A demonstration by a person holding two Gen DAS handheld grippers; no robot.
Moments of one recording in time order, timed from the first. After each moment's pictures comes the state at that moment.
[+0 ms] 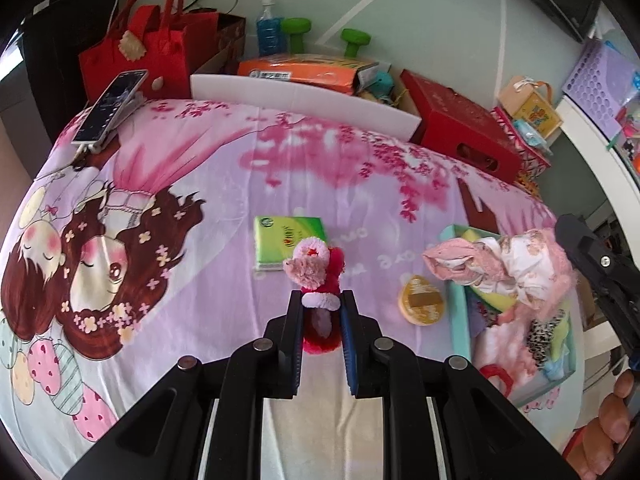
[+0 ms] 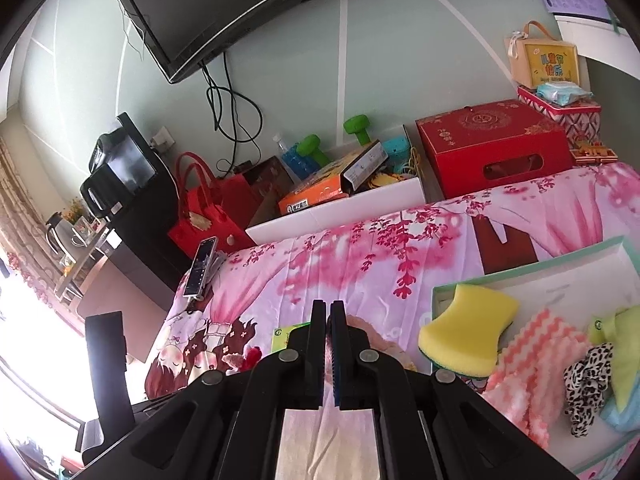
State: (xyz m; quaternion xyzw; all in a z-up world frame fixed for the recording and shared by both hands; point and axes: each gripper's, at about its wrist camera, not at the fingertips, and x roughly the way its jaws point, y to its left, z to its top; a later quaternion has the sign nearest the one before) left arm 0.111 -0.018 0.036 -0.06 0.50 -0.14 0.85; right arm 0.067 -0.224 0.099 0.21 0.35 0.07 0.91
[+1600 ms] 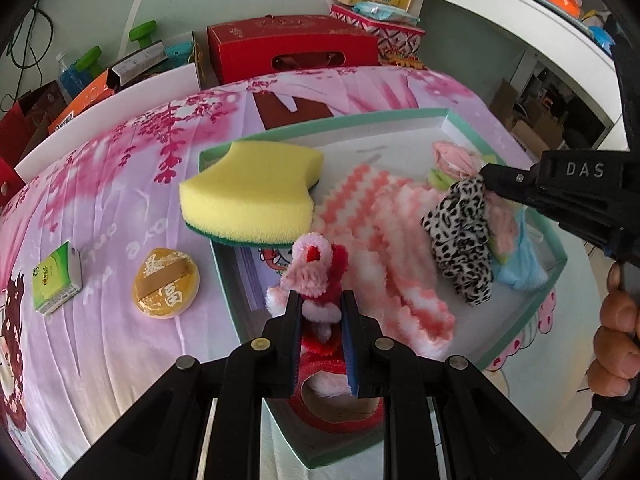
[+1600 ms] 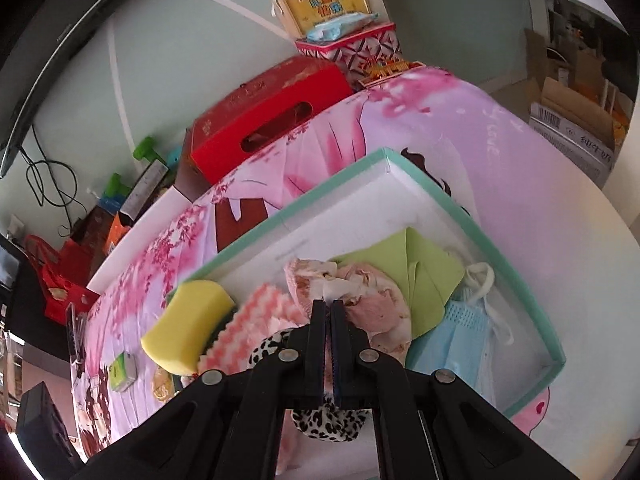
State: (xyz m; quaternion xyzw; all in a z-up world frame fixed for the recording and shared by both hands) left arm 0.050 -0.216 -0.014 0.13 0.50 -0.31 0.80; right arm 0.010 -0.413 0.022 0.29 0.42 -0.19 0.84
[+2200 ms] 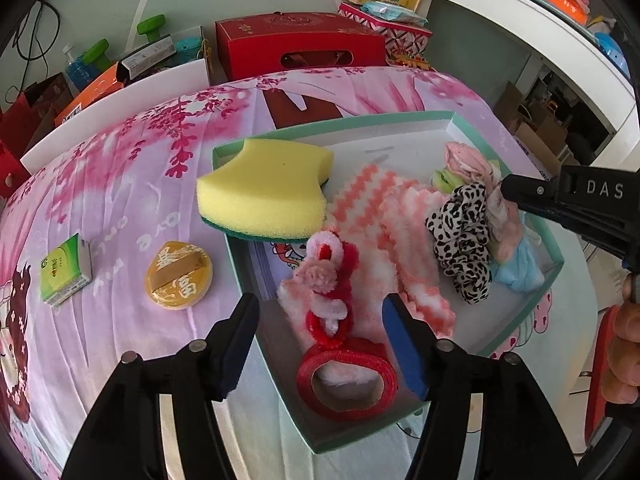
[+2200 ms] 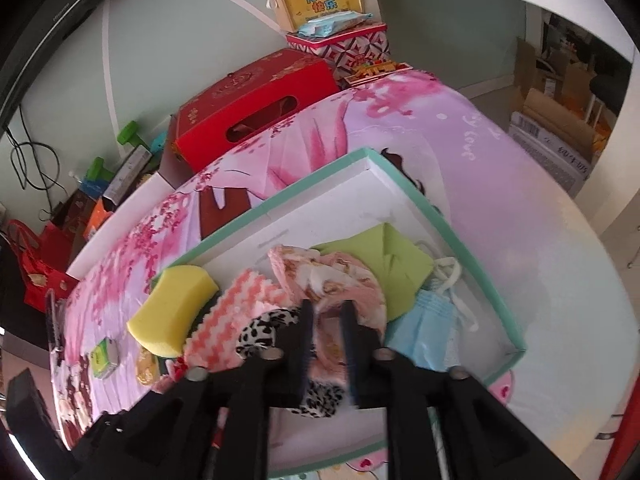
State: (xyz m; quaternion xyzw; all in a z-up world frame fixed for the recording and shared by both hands) left arm 0.052 -0.207 -0.003 0.12 0.51 -0.30 0.80; right arm 0.004 -0.407 0.040 0.25 0.46 -0.23 0.82
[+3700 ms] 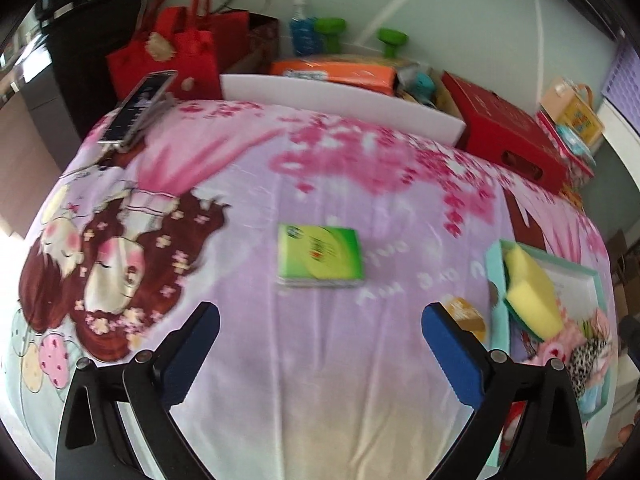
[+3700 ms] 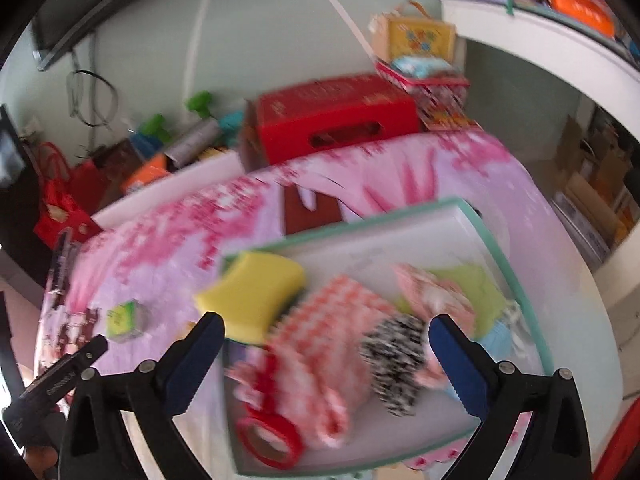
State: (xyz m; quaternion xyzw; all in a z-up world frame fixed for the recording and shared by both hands) left arm 0.127 -0.020 0.019 -0.04 0.49 -0.05 0.87; right arm 0.037 -0.315 0.076 0.14 0.43 -0.15 0.88
